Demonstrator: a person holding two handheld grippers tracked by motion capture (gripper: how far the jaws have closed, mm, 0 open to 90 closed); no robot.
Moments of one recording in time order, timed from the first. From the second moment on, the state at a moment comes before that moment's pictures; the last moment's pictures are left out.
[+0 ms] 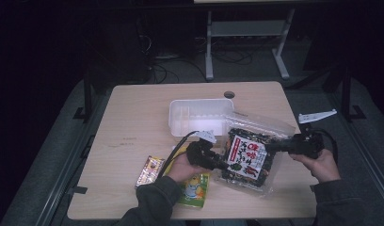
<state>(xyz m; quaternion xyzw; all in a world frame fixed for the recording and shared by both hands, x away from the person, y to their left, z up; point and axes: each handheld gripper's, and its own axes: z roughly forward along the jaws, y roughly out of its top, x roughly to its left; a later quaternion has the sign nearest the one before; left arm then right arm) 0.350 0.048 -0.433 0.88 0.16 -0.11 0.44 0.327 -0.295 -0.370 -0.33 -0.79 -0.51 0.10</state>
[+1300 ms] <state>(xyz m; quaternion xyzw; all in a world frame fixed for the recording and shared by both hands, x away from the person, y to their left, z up) 0.311 0.152 -0.403 0.87 0.21 -0.01 0.44 0.315 -0.278 -0.284 -0.31 -0.79 -0.52 -0.04</state>
